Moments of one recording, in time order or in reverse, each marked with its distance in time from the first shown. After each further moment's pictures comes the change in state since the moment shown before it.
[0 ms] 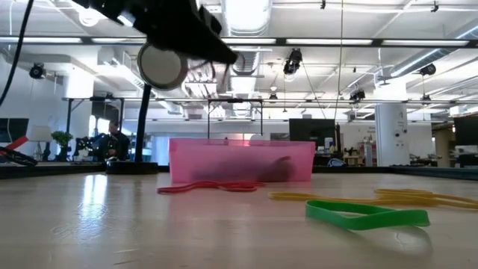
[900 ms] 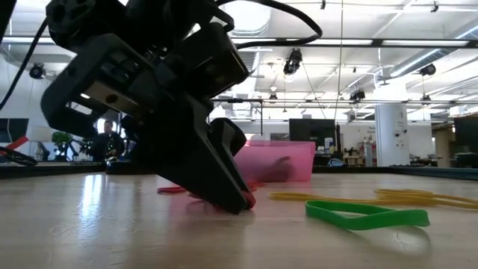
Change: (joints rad) left arm -0.015 0.462 0.011 0.285 0.302 -0.238; right arm 0.000 0.000 0.000 0.017 0.000 0.000
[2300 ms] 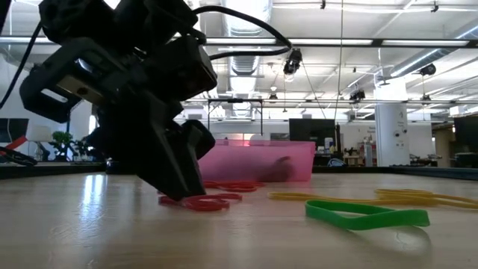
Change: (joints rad) left arm 0.028 -0.175 -0.118 -0.068 0.065 -0.036; right arm 0.000 0.000 0.005 0.000 0.003 -0.008
